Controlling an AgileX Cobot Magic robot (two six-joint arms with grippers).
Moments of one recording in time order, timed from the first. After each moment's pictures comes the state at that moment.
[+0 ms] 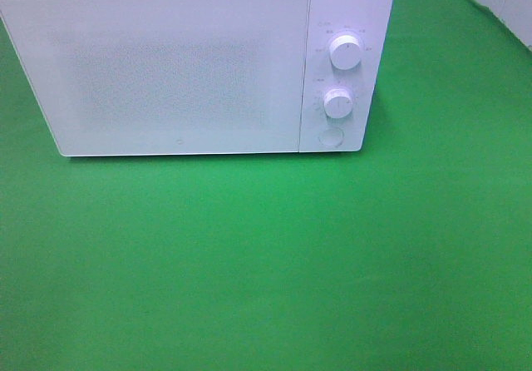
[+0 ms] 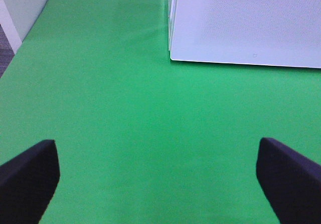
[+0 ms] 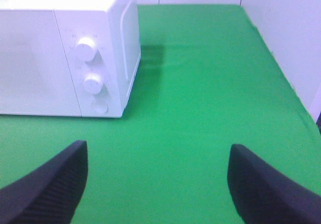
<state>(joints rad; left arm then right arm) 0.01 0.00 -0.52 -0.05 1.07 0.00 0.05 0.00 -0.54 0.01 0.83 0.02</state>
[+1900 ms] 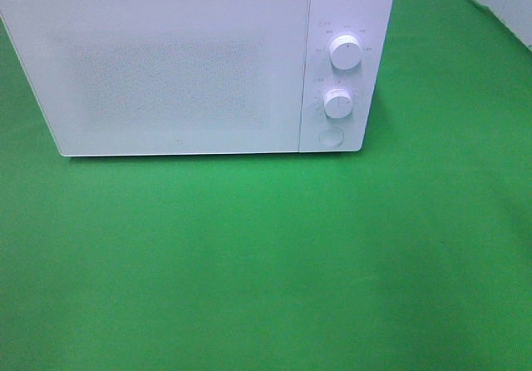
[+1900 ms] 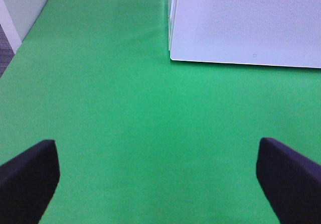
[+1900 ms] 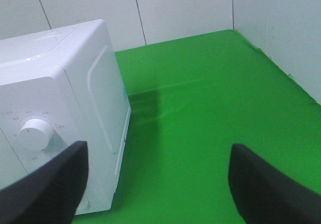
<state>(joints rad) 0.01 0.00 -0.52 -0.05 1.07 0.00 0.05 0.82 -0.25 0.07 -0.41 0.14</state>
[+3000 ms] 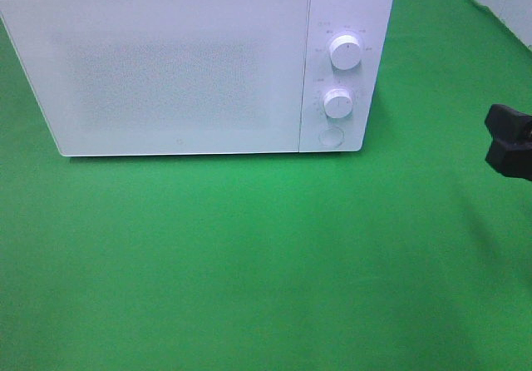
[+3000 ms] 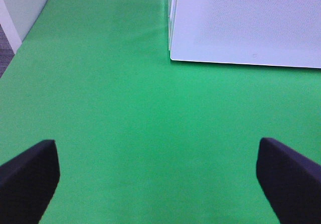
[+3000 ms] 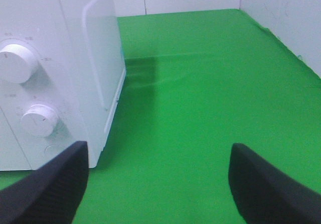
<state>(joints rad) 0.01 0.00 -0.52 -0.05 1.07 0.00 0.28 1.18 -0.13 0.30 -0.86 -0.13</state>
